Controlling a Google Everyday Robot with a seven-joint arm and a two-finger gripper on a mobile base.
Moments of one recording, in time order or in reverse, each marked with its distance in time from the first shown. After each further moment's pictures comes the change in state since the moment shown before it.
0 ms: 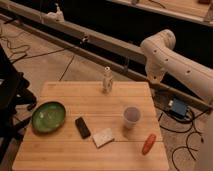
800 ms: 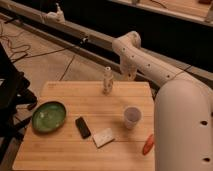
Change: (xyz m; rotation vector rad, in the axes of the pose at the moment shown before) arm -0.016 -0.142 0.029 0.085 -0.090 -0.271
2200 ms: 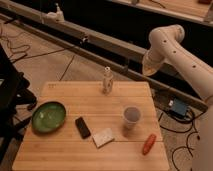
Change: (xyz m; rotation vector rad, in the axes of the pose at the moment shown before) arm 0.012 0.096 -0.055 0.209 0.114 0.237
